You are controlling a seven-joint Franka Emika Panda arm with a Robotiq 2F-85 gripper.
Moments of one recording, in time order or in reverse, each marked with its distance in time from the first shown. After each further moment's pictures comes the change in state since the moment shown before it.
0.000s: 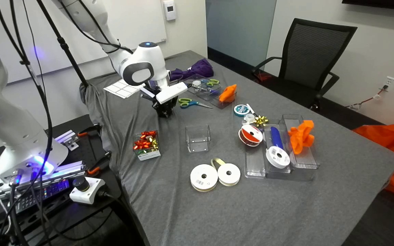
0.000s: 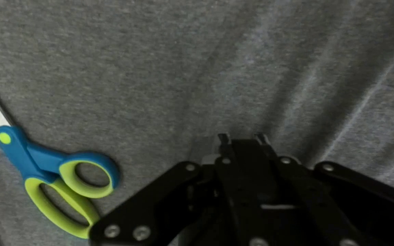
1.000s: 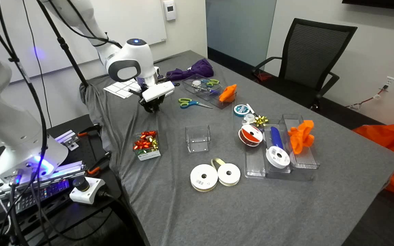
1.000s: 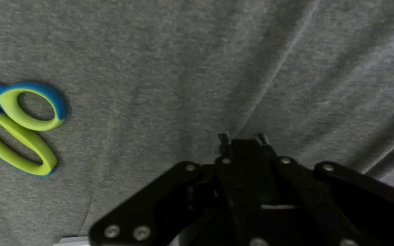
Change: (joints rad) arm -0.118 -0.093 0.200 -0.128 0.141 -0.012 -0.025
